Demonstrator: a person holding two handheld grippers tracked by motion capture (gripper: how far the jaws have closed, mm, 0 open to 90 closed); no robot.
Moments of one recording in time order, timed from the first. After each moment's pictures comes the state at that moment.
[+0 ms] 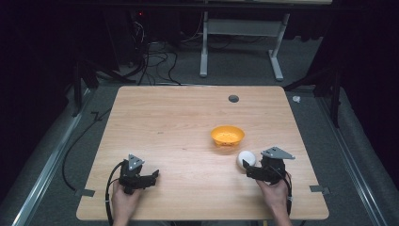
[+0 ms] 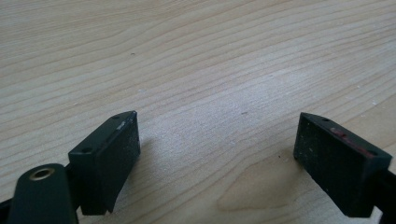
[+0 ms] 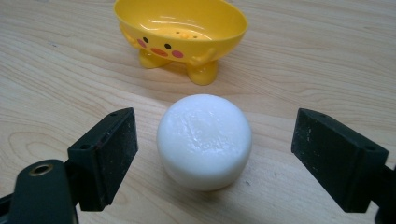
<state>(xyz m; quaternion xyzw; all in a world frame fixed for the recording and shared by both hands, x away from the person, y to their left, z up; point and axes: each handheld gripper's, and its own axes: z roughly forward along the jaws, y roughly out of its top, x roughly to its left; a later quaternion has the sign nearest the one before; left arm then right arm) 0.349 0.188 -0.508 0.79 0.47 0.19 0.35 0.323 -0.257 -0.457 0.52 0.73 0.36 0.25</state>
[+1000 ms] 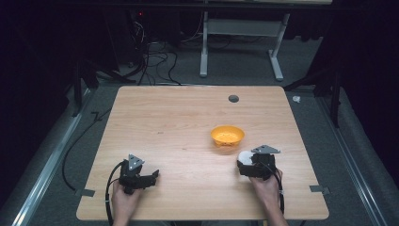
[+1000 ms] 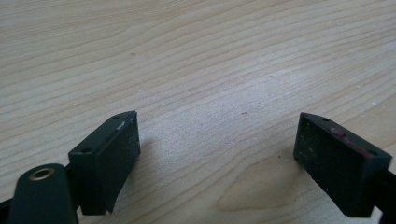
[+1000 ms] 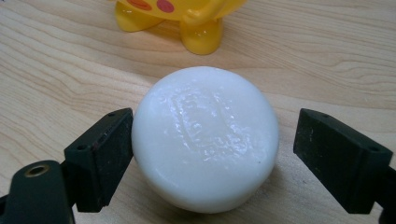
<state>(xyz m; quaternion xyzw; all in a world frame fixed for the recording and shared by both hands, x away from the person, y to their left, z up) 0.349 0.188 -0.508 0.79 0.47 0.19 0.35 0.349 -0.247 -0.489 0.54 0.75 0.31 0.22</state>
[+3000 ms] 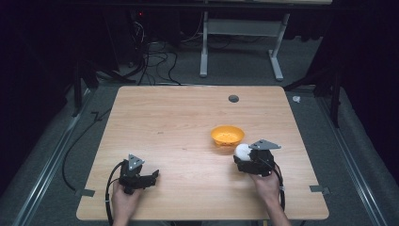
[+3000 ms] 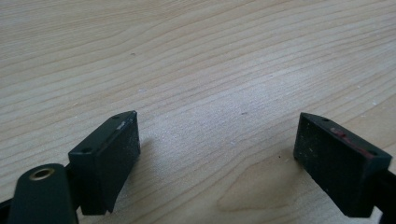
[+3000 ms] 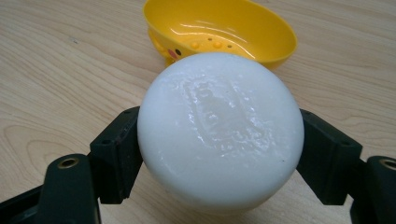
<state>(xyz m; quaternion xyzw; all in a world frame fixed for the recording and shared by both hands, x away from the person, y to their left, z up) 0.349 0.188 -0.508 0.79 0.47 0.19 0.35 0.347 -0.234 -0.451 0.50 0.77 0.35 0.22</state>
